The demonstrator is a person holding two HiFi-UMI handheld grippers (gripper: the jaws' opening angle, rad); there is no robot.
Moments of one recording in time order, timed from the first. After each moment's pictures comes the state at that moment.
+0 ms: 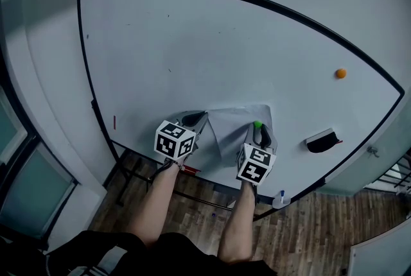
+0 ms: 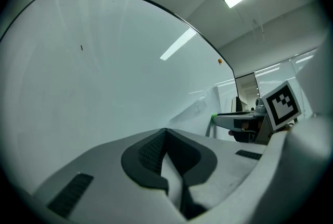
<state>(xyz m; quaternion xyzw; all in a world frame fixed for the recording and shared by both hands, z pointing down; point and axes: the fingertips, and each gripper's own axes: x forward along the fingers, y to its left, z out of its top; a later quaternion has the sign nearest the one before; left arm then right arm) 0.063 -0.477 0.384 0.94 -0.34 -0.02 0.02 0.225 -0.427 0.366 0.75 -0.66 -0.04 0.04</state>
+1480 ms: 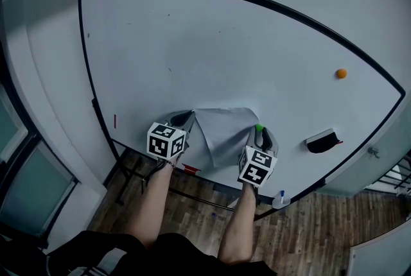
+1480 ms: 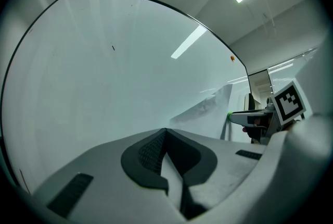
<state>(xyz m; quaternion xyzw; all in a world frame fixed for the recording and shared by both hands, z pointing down) 0.023 -0.491 0.401 0.91 -0.41 -0.01 0.03 0.235 -0.423 0.378 0.75 -0.65 -0.03 0.05</state>
